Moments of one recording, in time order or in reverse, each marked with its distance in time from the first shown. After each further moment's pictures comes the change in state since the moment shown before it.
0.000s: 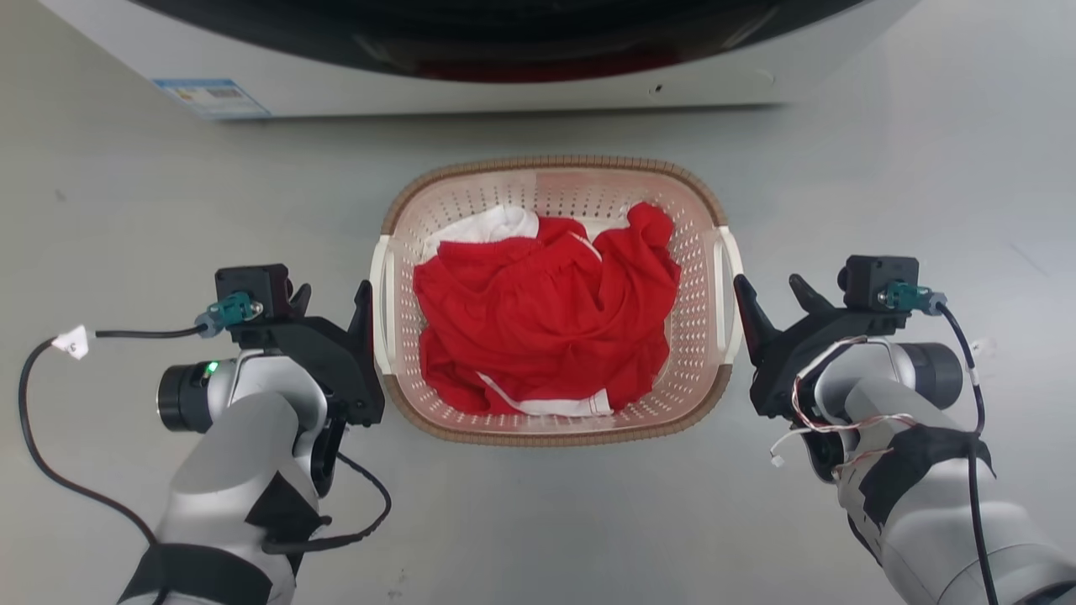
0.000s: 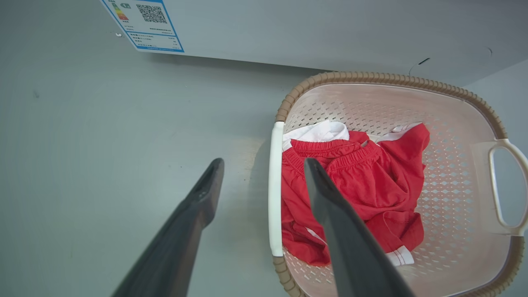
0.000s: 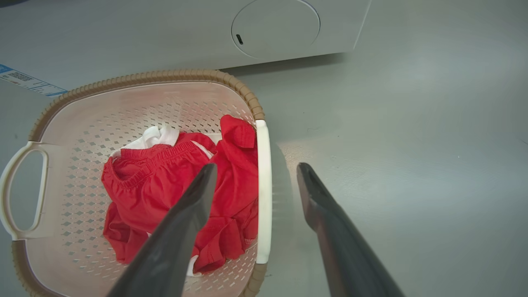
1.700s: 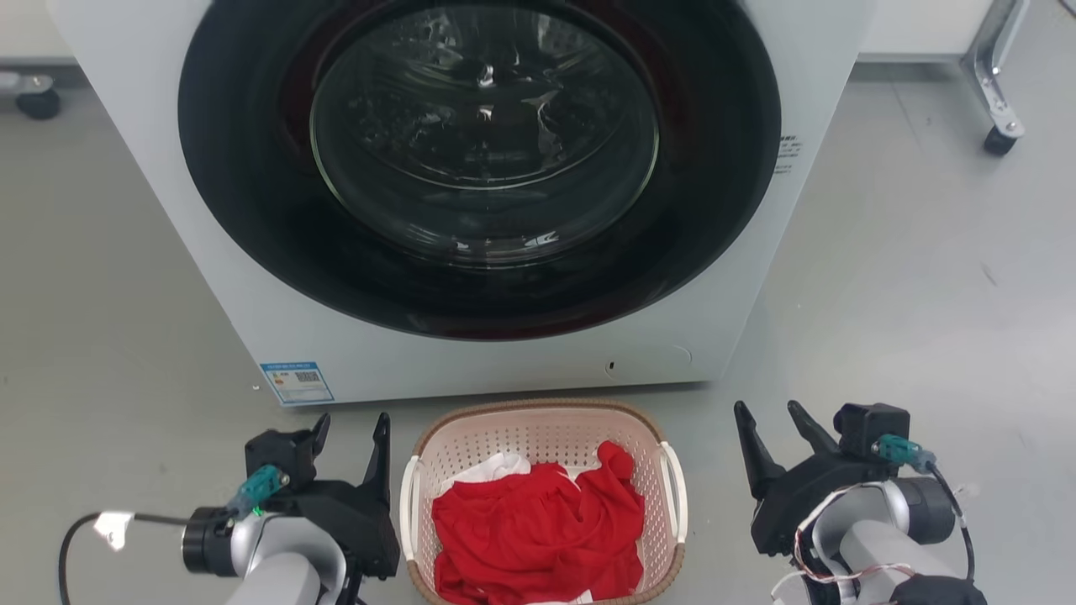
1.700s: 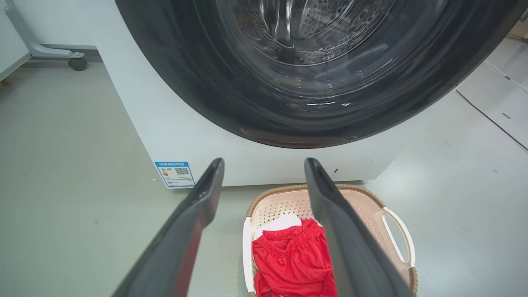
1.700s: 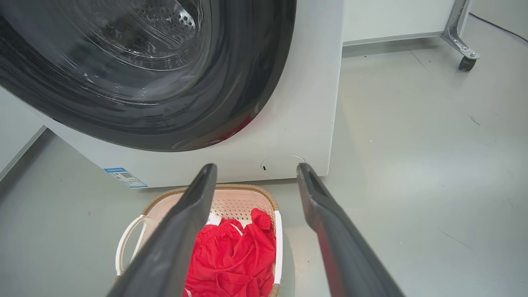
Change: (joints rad) left arm 0.416 0.047 0.020 -0.362 0.093 0.065 -0.083; right arm 0.370 -0.062 -0.100 -0.308 -0.098 -0.092 -0.062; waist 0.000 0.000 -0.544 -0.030
